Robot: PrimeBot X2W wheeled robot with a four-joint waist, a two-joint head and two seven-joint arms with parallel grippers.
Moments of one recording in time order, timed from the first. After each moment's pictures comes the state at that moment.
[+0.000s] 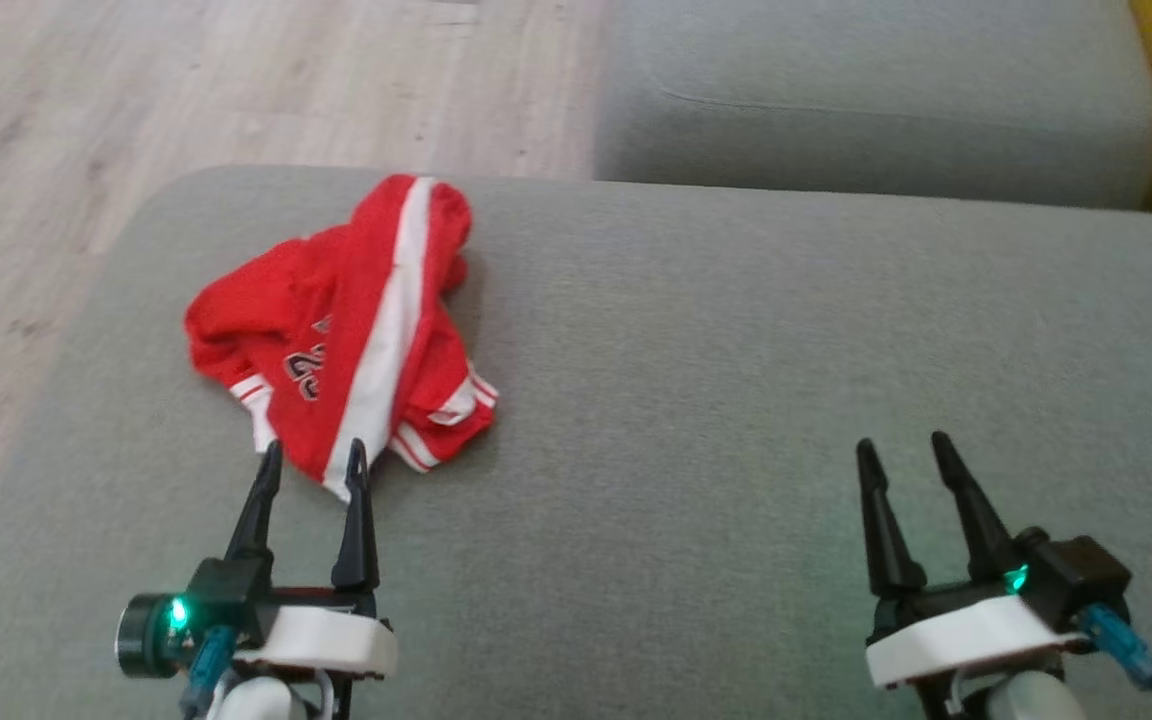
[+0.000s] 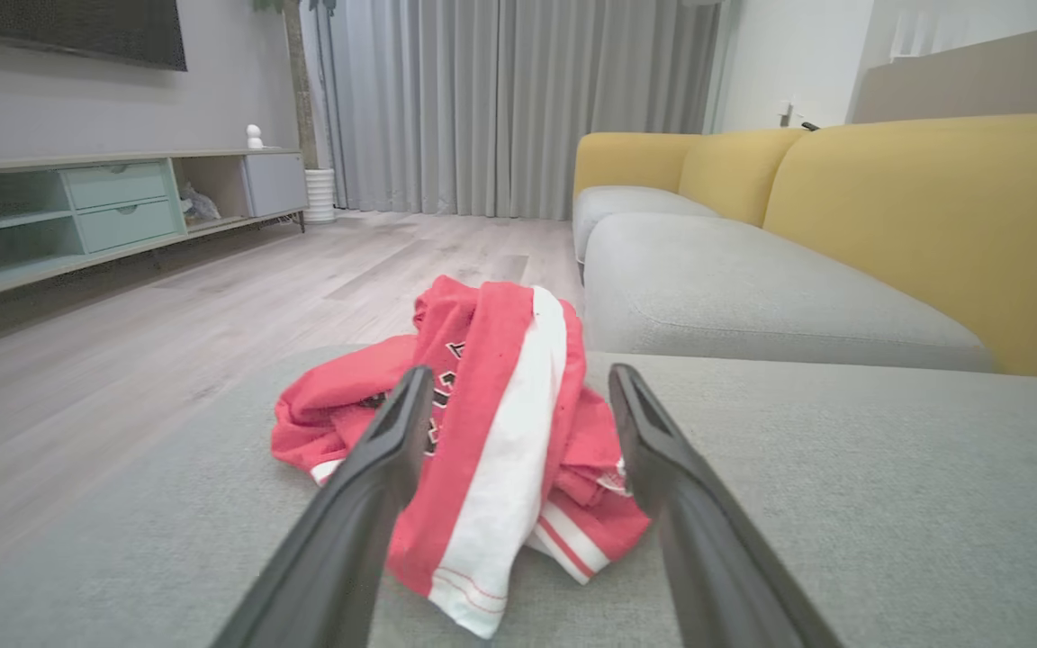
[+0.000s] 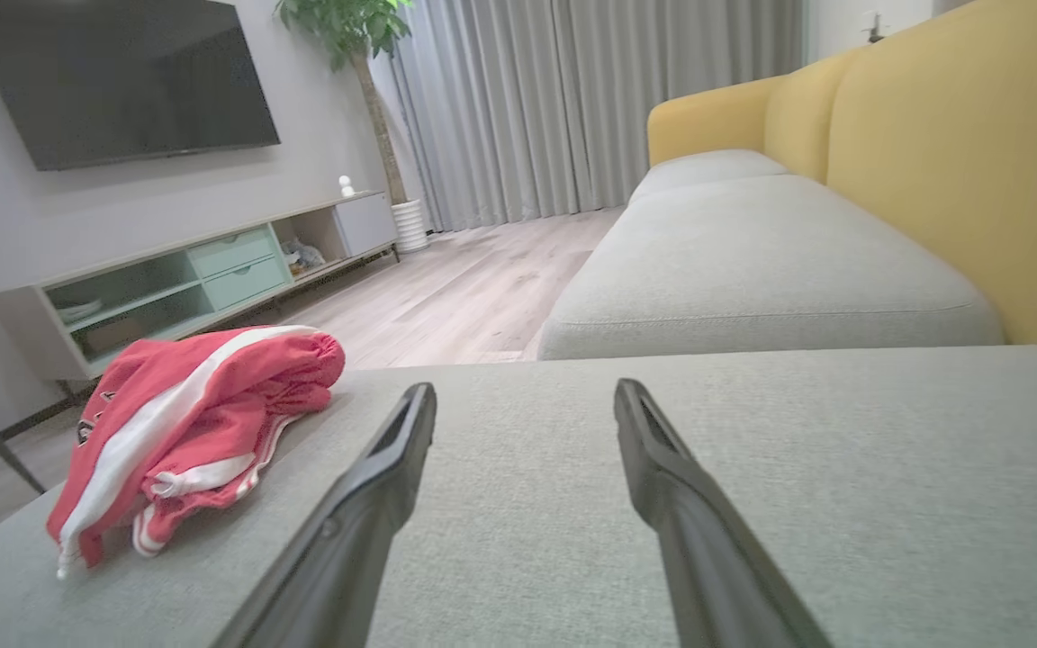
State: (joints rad) left arm -0.07 0.06 -0.18 0.31 -0.16 0.03 -0.25; right arm 0.03 -0.04 0.11 0.21 0.21 0.13 -0.25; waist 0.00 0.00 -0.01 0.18
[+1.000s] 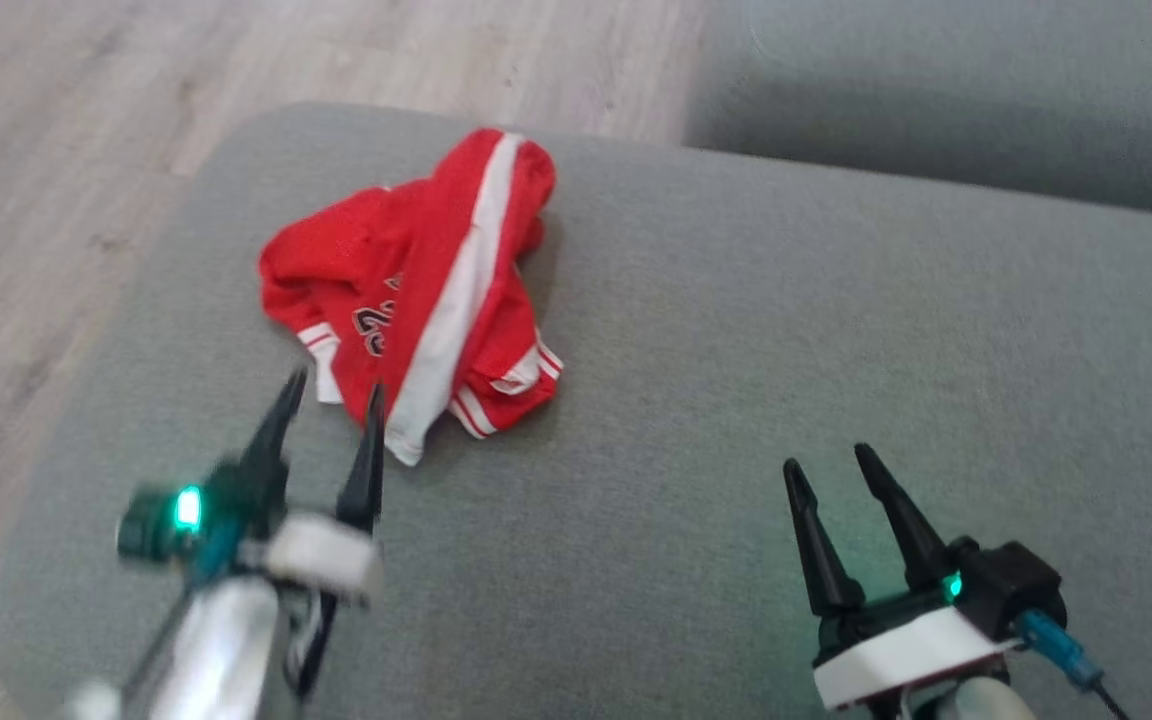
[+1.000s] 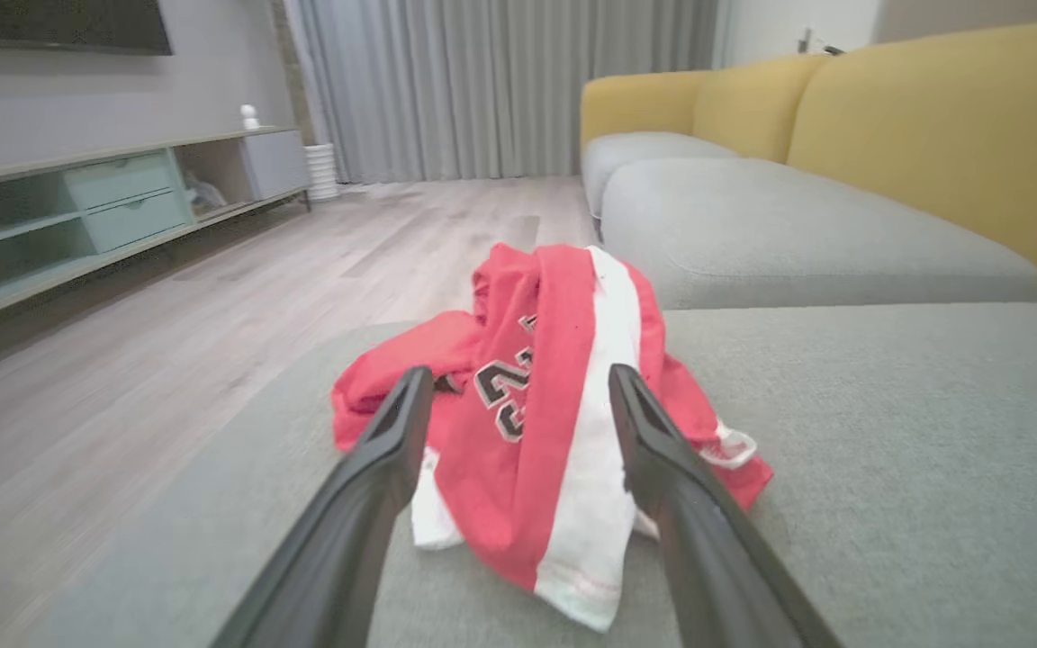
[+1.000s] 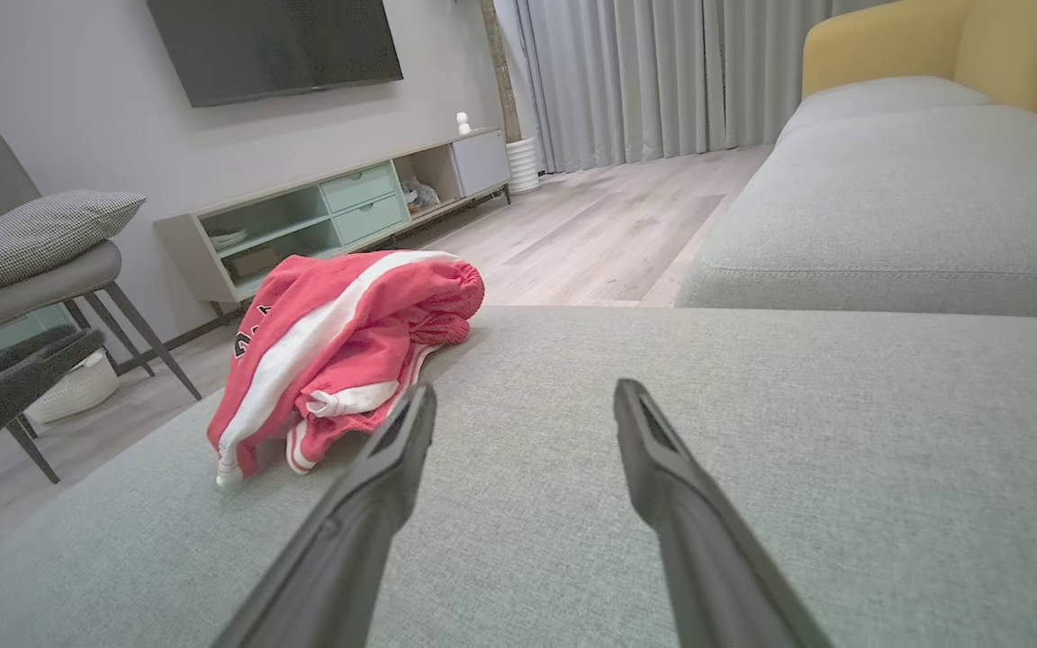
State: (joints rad) left arm -0.27 0.10 -0.19 0.47 -0.09 -0.09 -0.20; right arm 0.04 -0.04 0.24 0.21 0.21 0.13 -0.25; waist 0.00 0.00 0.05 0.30
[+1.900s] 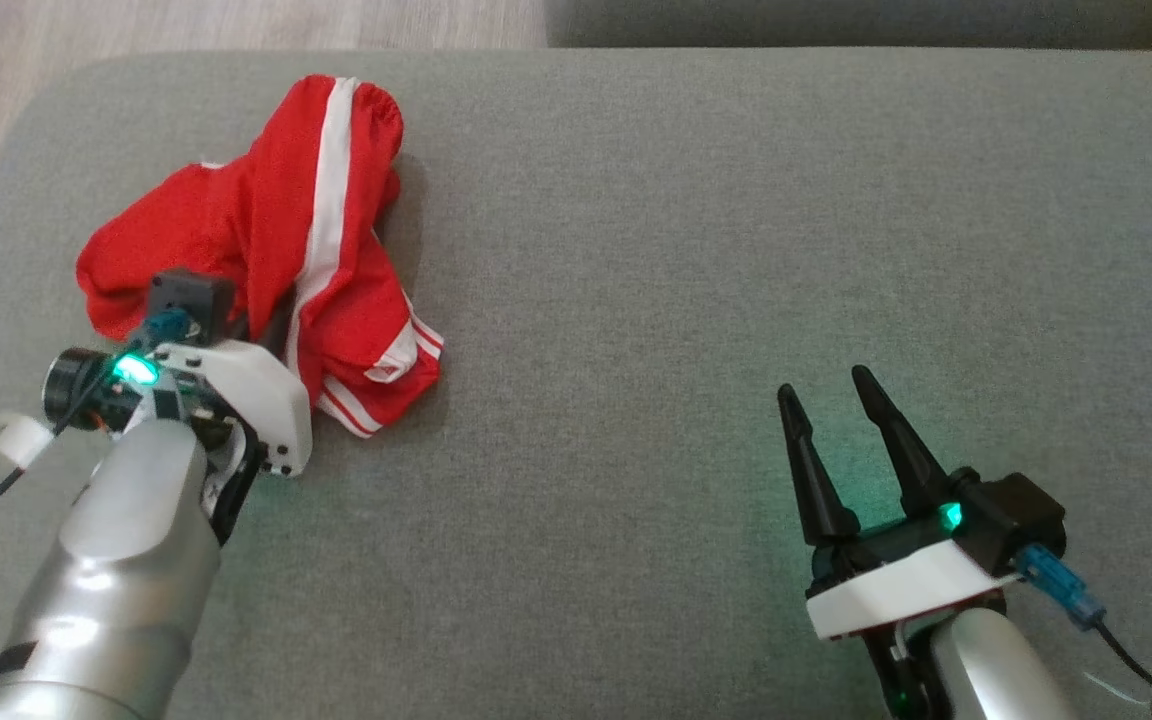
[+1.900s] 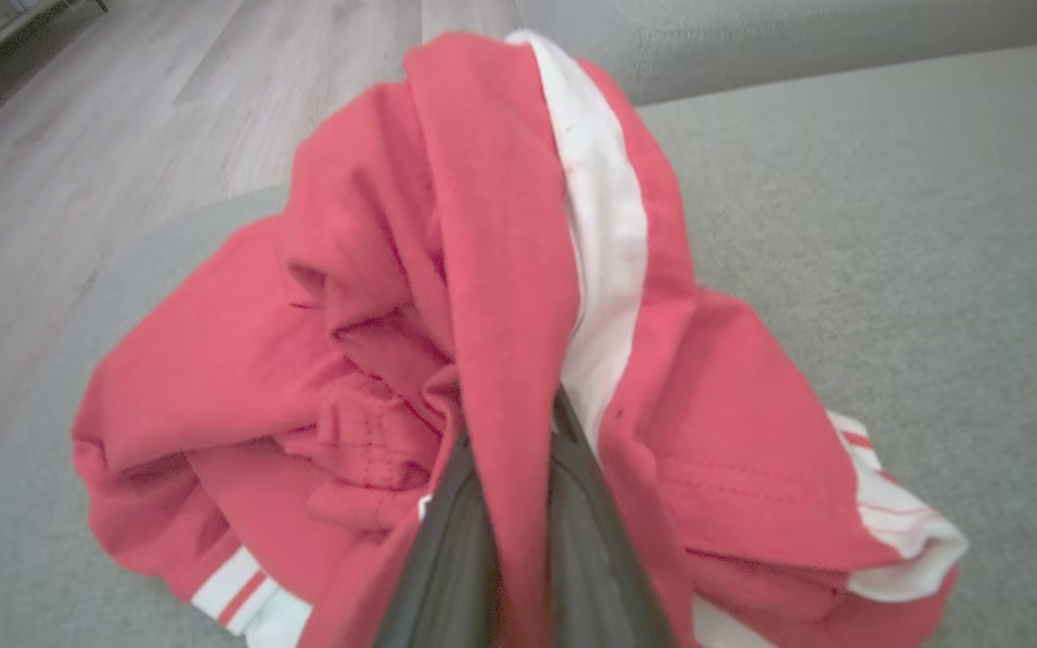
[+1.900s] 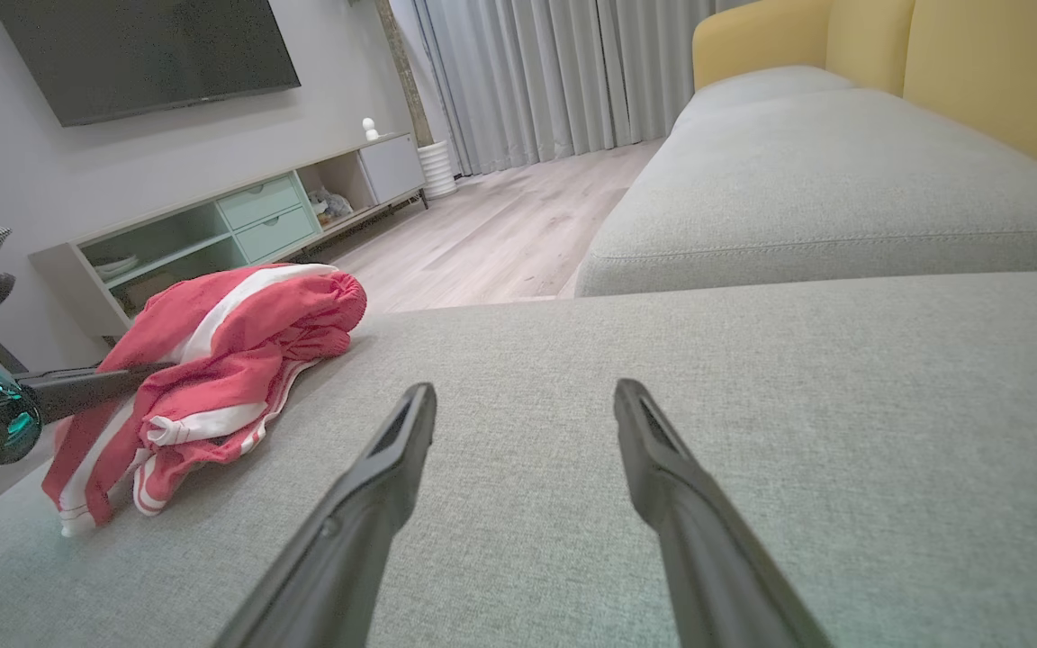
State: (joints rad) left arm -0.69 0.25 -0.43 0.90 -0.34 -0.13 0.06; right arm -0.08 -0.05 0.25 0.21 0.20 0.13 -0.25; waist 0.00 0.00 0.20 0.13
